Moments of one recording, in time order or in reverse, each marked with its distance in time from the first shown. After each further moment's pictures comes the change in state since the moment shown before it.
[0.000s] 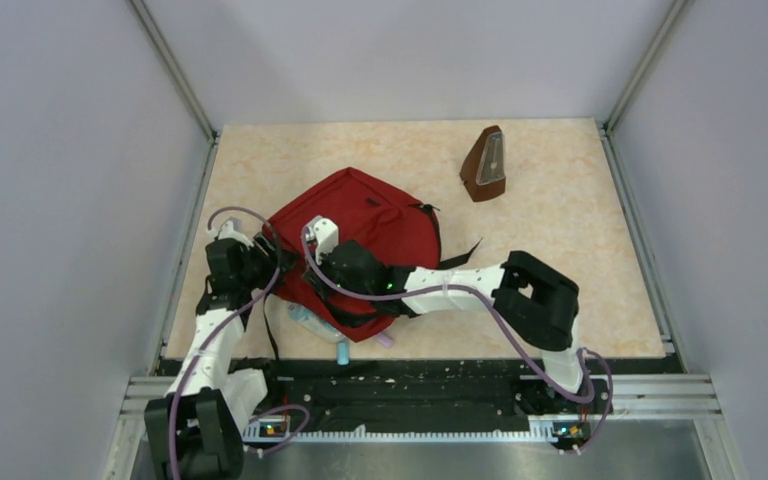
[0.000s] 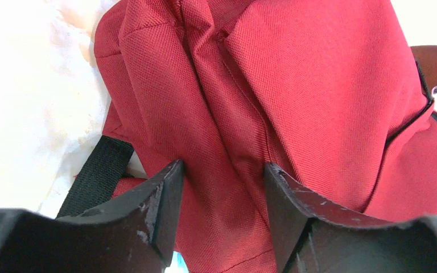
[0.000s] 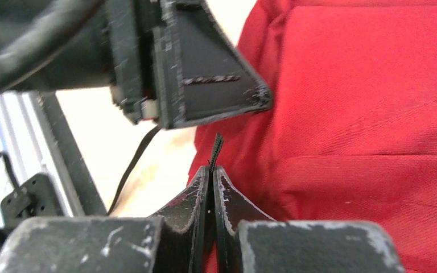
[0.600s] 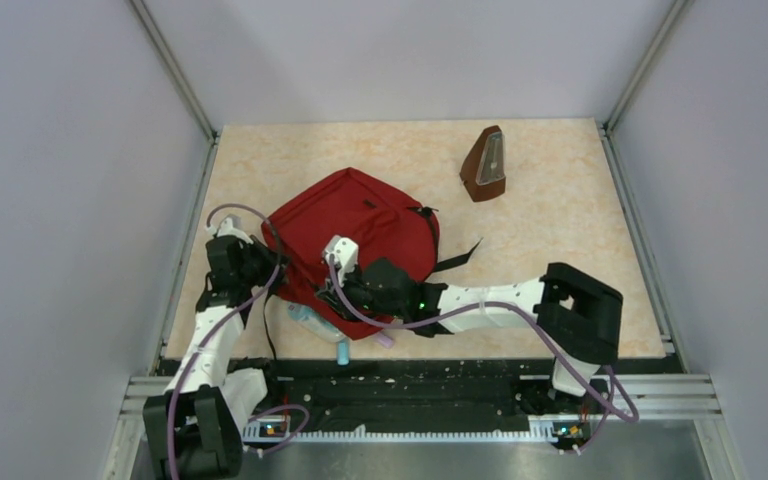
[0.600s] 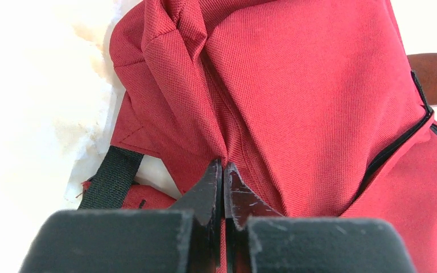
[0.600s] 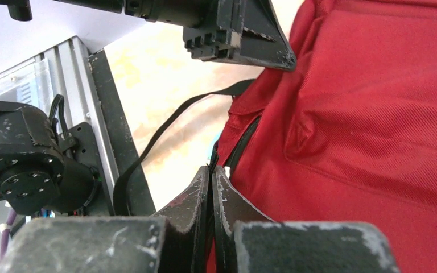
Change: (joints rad) left arm -0.001 0.032 0.016 0.012 -0.033 0.020; right arm 0.046 -0.211 -0.284 0.168 -0.119 -0.103
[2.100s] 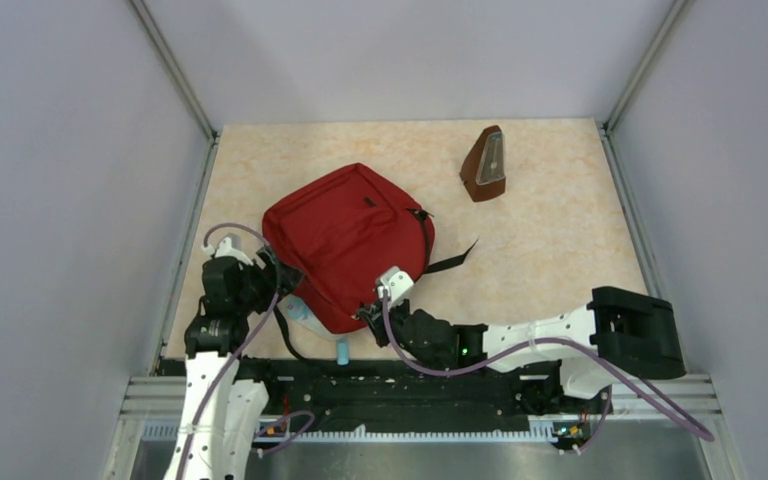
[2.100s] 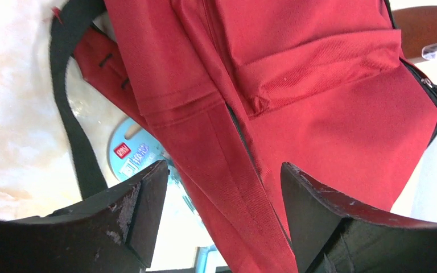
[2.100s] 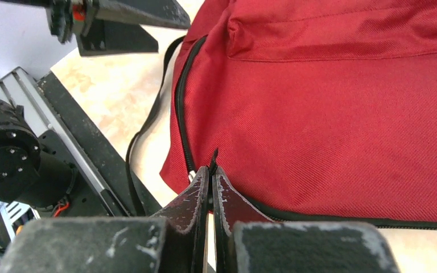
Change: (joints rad) left arm -0.078 -0.381 0.083 -0.504 -0.052 -0.032; right arm 0.206 -0.294 -0.381 0.097 0.549 0.140
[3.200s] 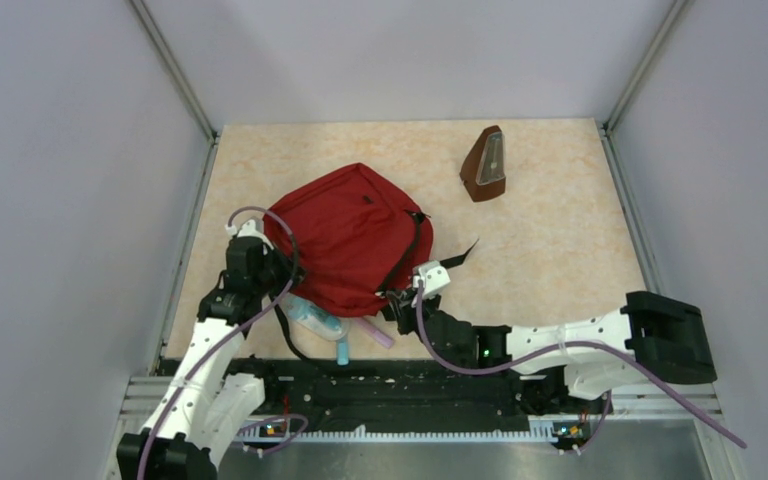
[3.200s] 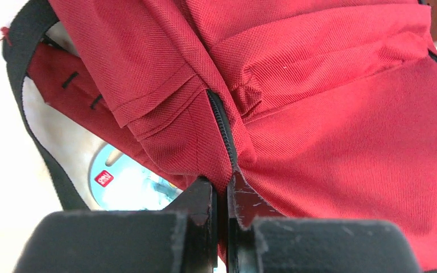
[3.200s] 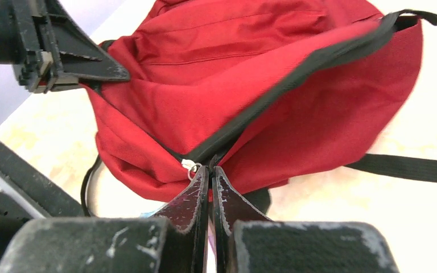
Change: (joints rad) left arm -0.210 0.206 0.031 0.136 -0.138 -0.030; right arm 0.006 -0.140 -0.068 -0.064 0.257 0.059
